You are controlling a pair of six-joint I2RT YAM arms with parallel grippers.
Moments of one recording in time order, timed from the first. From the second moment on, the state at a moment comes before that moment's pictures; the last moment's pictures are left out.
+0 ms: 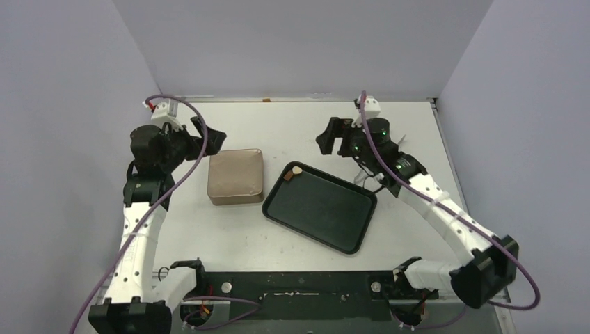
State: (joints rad) left arm 0.03 1.01 1.06 -0.33 0.36 -0.41; right arm 0.53 1.29 1.15 -0.23 0.00 0.41
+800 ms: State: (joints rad) left arm -0.03 0.75 0.78 -0.30 0.54 -0.42; right arm 0.53 0.94 0.89 -0.38 0.13 0.49
